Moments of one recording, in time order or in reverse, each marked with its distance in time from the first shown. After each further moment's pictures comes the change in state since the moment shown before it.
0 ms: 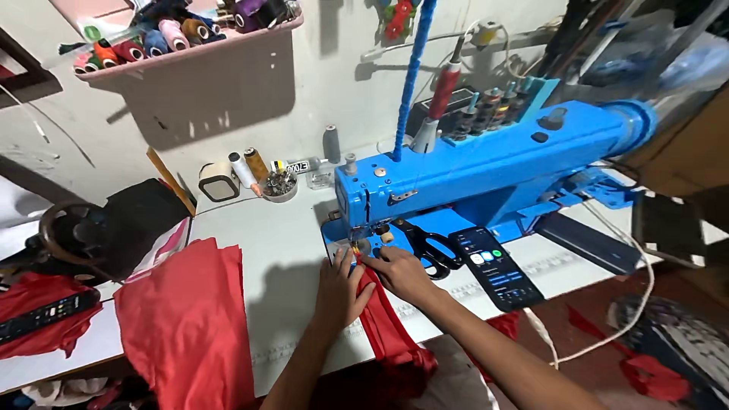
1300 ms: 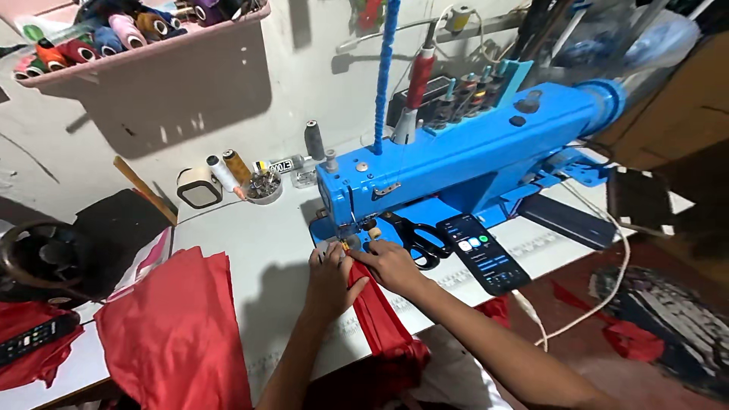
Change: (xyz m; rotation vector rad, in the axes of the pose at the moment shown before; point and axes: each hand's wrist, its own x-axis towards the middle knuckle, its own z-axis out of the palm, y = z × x) left_hand 0.010 -0.010 0.000 0.043 0.080 0.115; right_hand 0.002 -0.003 -0.002 -0.011 -0.073 0.061
